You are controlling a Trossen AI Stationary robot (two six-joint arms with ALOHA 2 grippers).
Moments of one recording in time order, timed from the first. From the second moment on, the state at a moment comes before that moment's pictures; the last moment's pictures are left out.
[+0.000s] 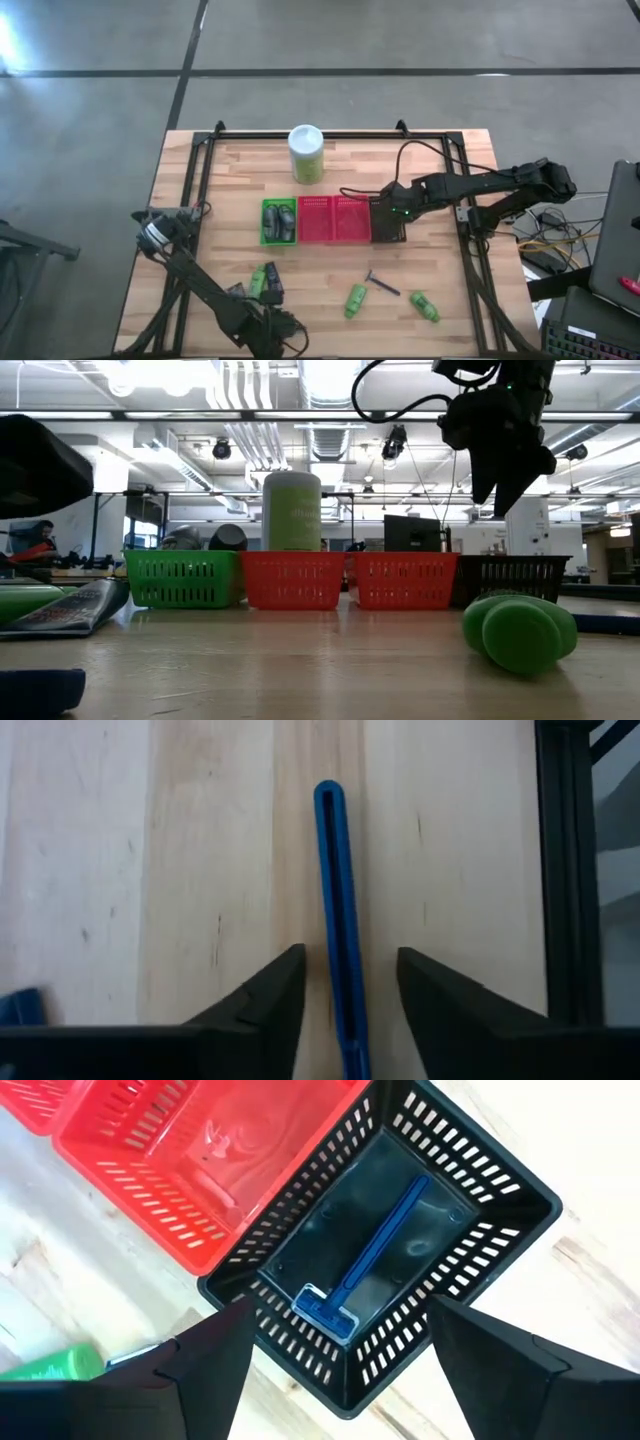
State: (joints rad) left arm -0.82 2.00 1.31 -0.47 -0.25 -0.80; right arm 0.03 1.34 1.01 -0.96 0.09 0.88
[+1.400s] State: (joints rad) left arm -0.43 1.60 1.30 -0.53 -0.43 -0.47; right arm 0.20 1.18 1.01 -0.52 0.00 0.28
